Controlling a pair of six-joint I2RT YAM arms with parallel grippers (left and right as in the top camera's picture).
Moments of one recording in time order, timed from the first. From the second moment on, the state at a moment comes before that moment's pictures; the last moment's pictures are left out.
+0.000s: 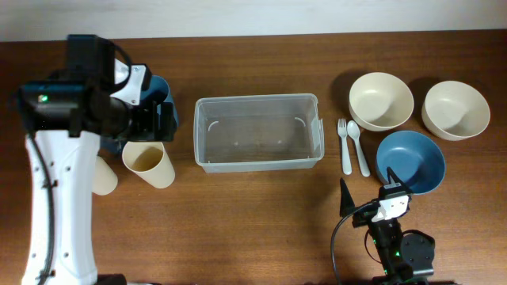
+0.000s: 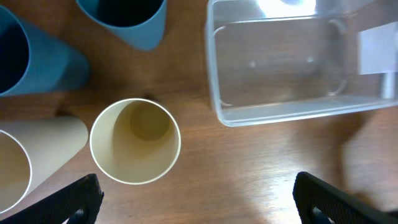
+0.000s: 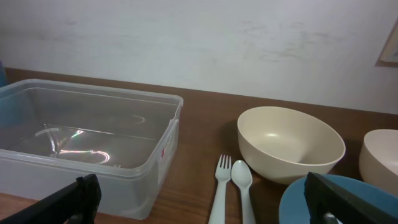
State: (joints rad) left arm -0.04 1.59 1.89 -1.52 0.13 -0.01; right arm 0.07 0.01 0.01 -0.06 -0.11 -0.05
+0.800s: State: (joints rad) left arm -0.14 1.74 1.68 -1.42 -0.09 -0.17; right arm 0.07 0.01 0.01 -0.06 -0.11 -0.05
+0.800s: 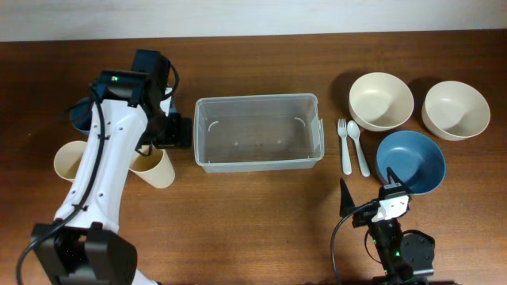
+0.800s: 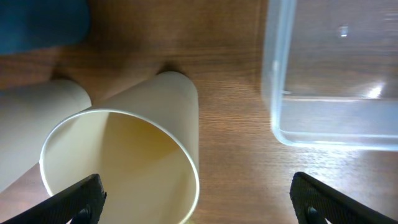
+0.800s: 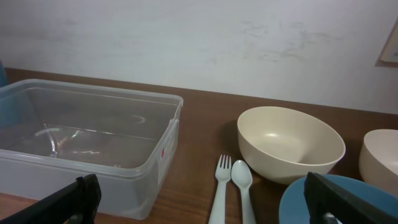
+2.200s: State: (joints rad) left arm -0.20 1.75 1.71 -1.50 -0.08 -0.24; right arm 0.07 0.01 0.01 -0.06 -0.11 -0.05
